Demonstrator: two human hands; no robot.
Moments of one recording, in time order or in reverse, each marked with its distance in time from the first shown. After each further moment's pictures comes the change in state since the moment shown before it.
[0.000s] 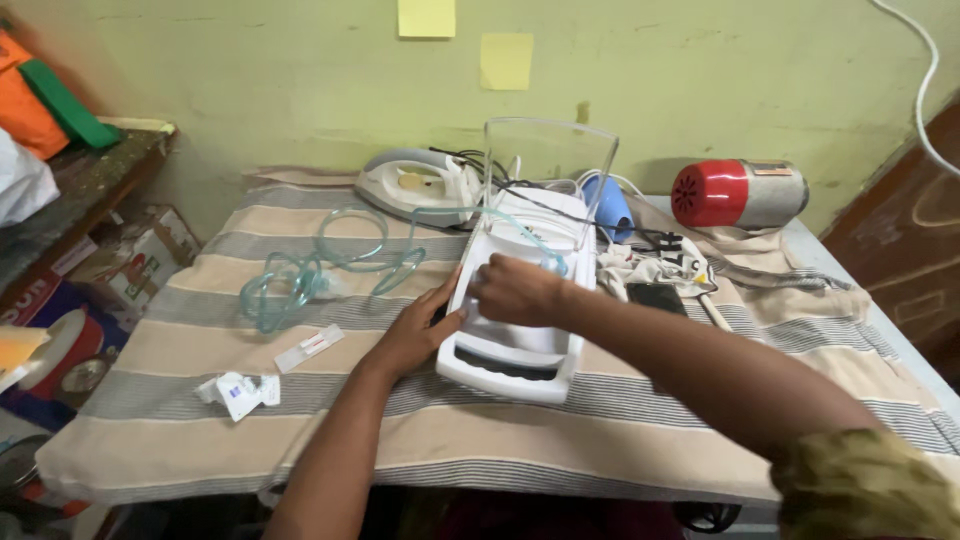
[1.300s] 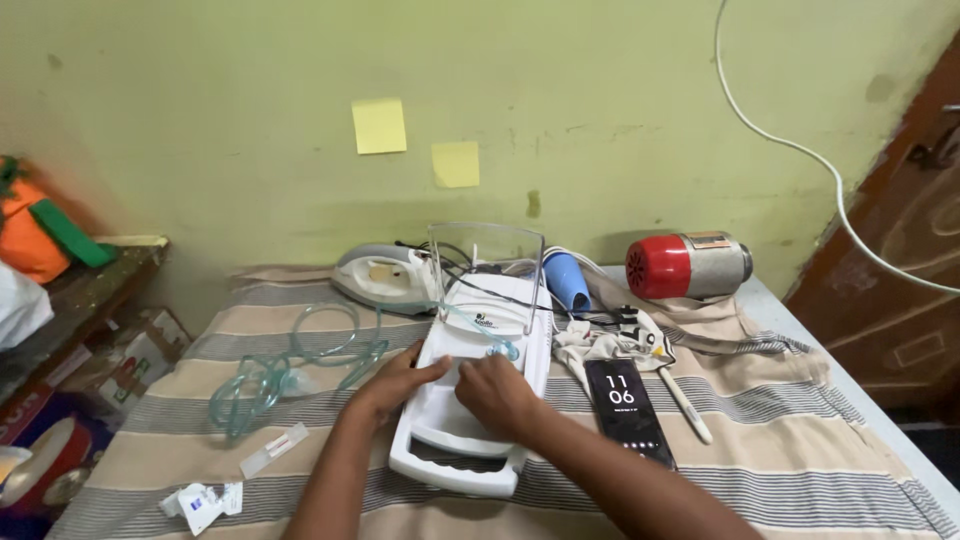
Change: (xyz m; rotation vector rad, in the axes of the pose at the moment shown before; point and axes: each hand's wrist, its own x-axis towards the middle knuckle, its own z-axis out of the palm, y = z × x) left_hand 0.074 0.010 0.004 -0.334 -0.045 -0.458; right_hand -0.039 -0.021 0.007 0.208 0.371 0.417
